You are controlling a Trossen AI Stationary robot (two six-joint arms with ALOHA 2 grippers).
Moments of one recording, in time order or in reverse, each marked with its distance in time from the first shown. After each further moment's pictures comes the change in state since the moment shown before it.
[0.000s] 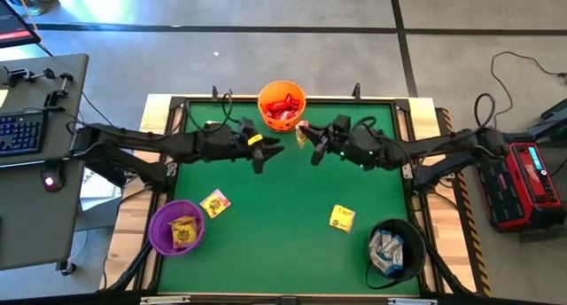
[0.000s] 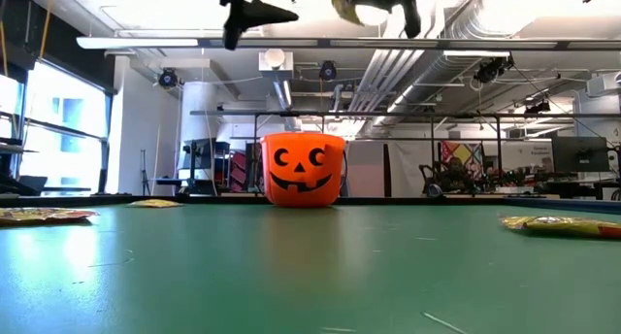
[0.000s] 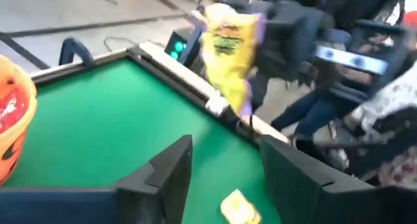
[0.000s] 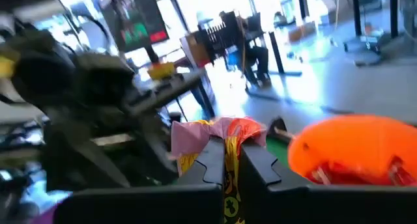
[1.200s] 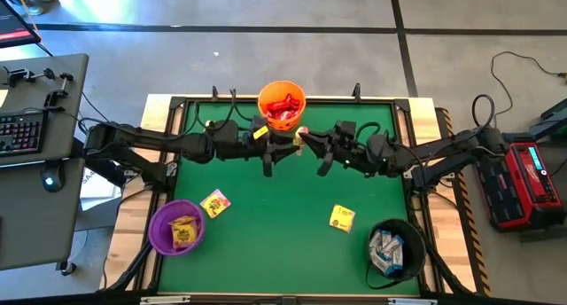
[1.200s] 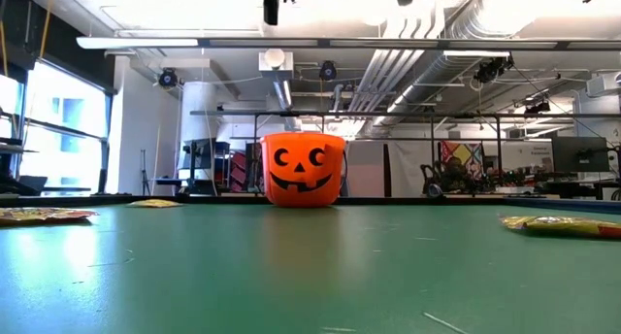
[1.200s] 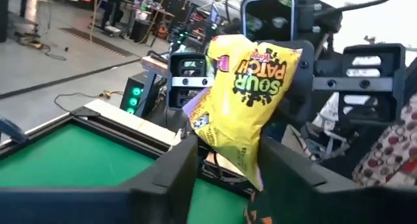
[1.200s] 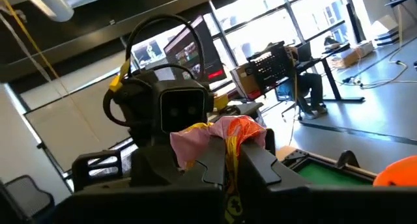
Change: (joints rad) left arm 0.000 0.160 0.097 0.295 0.107 0.168; right arm 0.113 0.000 0.001 0.254 -0.034 -0.034
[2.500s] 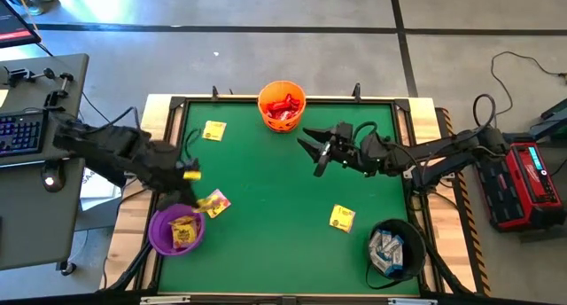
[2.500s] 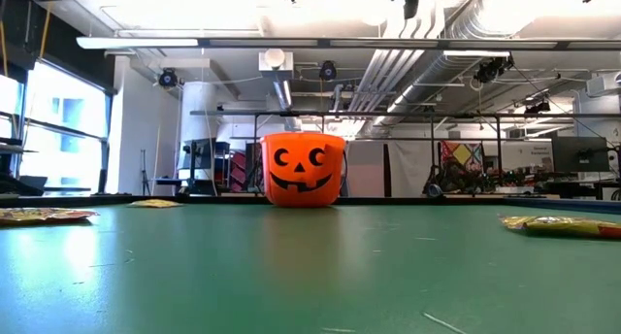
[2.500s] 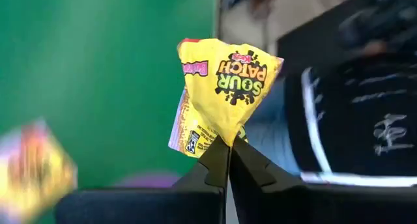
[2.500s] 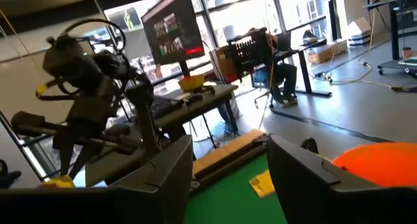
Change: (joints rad) left arm -0.296 -0.610 0.000 -1.295 0.410 -0.327; right arm -0.021 -0.005 0.000 -0.135 0.033 -0.070
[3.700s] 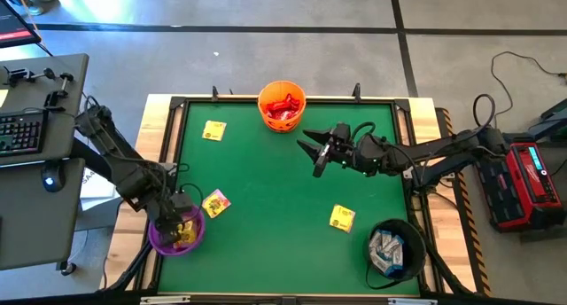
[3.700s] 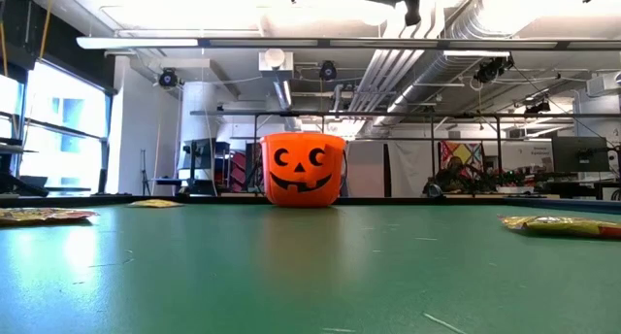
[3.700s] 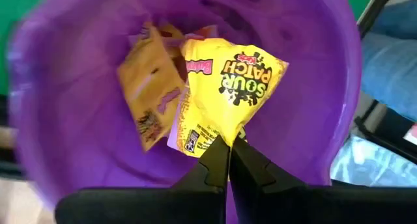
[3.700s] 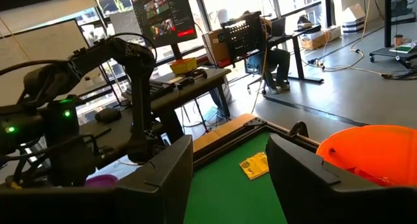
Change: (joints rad) left arm -0.559 0.222 -0.108 -0.283 -0.168 -0.587; right arm -0.002 0.000 0.000 -0.084 0.000 0.025
